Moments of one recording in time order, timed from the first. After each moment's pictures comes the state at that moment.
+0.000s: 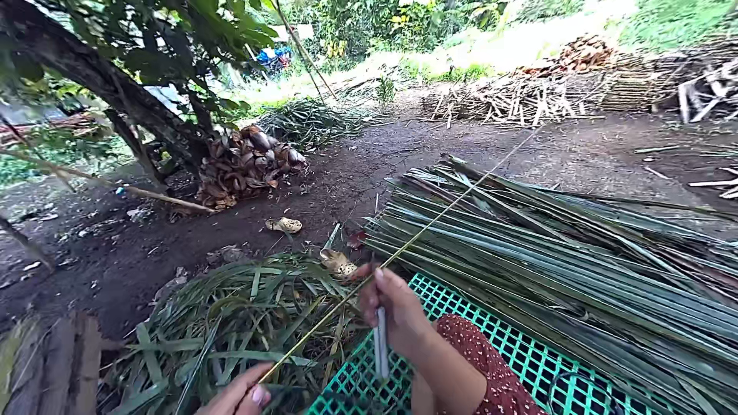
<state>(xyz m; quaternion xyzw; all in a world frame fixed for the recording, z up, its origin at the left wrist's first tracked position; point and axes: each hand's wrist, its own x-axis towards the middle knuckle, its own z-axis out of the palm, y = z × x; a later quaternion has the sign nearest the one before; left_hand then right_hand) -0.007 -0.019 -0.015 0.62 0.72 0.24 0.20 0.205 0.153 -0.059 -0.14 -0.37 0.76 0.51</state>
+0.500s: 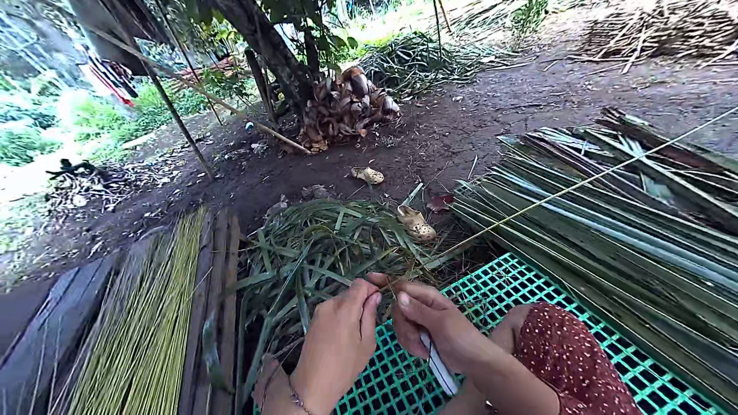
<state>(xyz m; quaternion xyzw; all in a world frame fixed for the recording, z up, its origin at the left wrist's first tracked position) 0.035 -0.019 -0.022 0.63 0.70 0.33 -0.06 0.175 0.089 -0.068 -0.01 -0.47 0.85 0.21</state>
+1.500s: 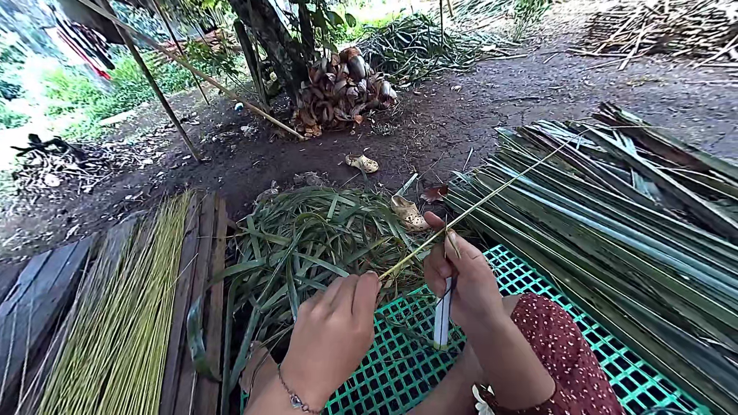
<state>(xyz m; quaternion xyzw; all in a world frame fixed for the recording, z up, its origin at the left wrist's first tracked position) 0.038 -0.015 -0.019 0.68 0.63 0.22 -0.31 0.182 0.121 -0.068 -0.14 -0.39 0.79 0.45</state>
